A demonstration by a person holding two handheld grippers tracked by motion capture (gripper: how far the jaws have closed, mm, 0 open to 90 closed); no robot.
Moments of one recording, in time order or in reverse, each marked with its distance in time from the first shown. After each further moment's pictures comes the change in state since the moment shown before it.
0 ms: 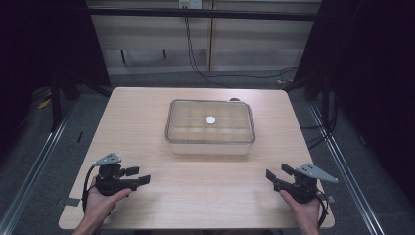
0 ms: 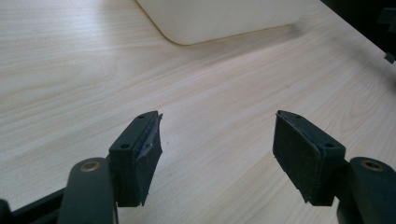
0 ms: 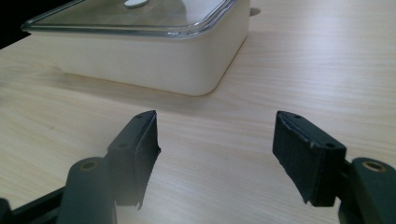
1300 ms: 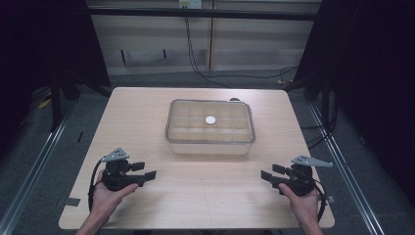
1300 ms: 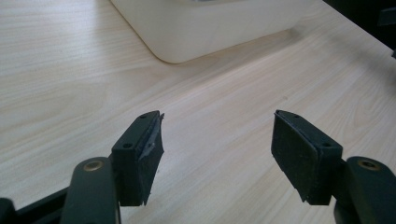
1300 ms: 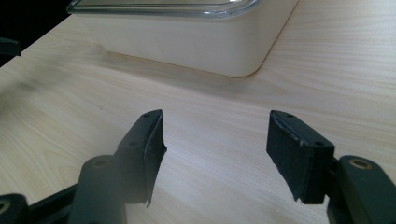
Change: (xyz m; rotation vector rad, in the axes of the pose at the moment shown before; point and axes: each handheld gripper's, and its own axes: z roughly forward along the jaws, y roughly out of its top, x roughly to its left) left arm -0.013 0.018 0.010 0.009 0.022 0.061; right arm -0.002 0.022 0.008 0.161 0.170 0.044
